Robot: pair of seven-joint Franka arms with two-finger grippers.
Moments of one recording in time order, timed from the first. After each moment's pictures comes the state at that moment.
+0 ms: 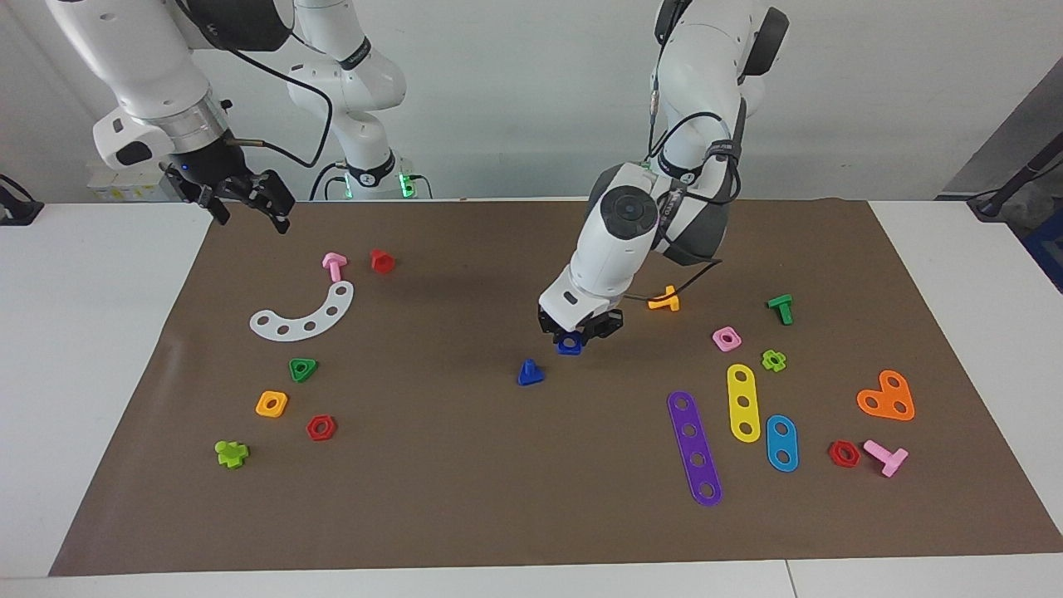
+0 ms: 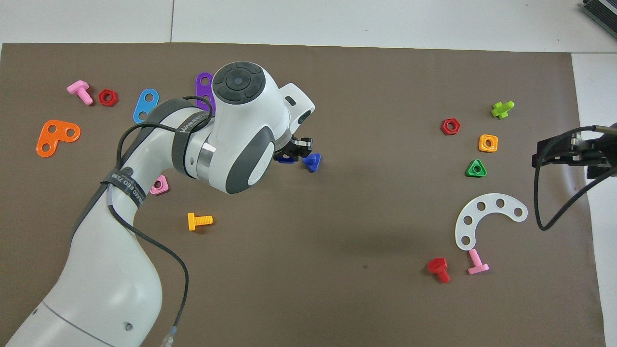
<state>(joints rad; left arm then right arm) -0.48 0.53 -0.13 -1.41 -0.10 1.94 -0.41 0.06 -0.02 -0.09 -1.60 0.01 1.54 0.19</state>
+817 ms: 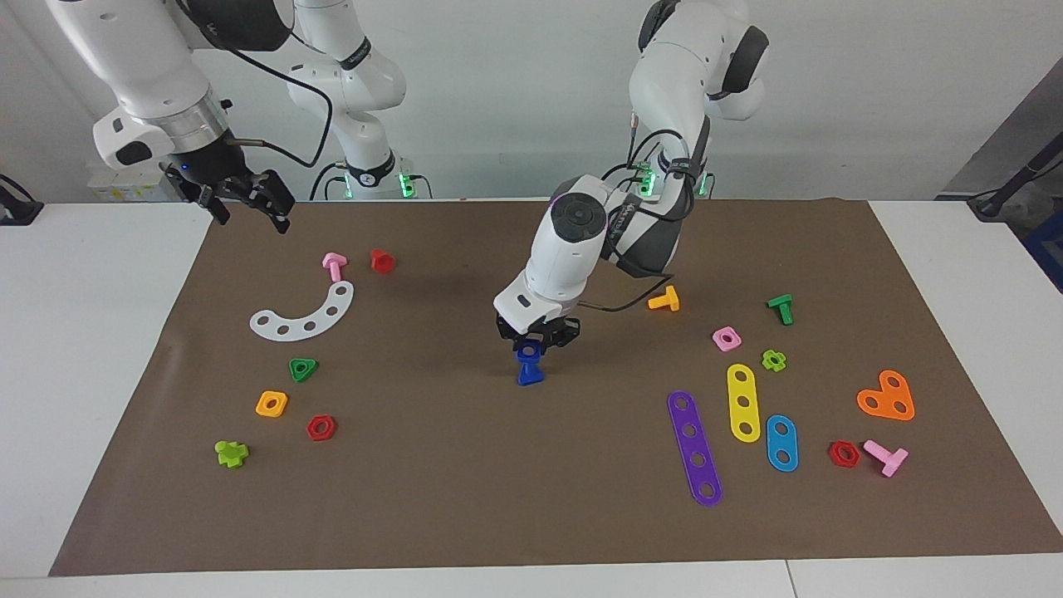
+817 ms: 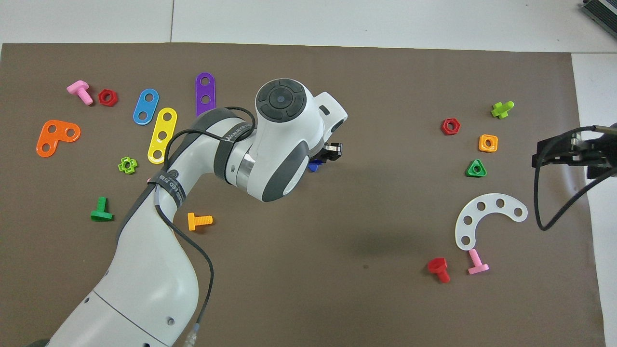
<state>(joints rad) -0.55 0.59 -0.13 -1.37 -0.10 2.04 -0.44 0.06 -0.02 -0.09 -1.60 0.01 1.54 0.19</state>
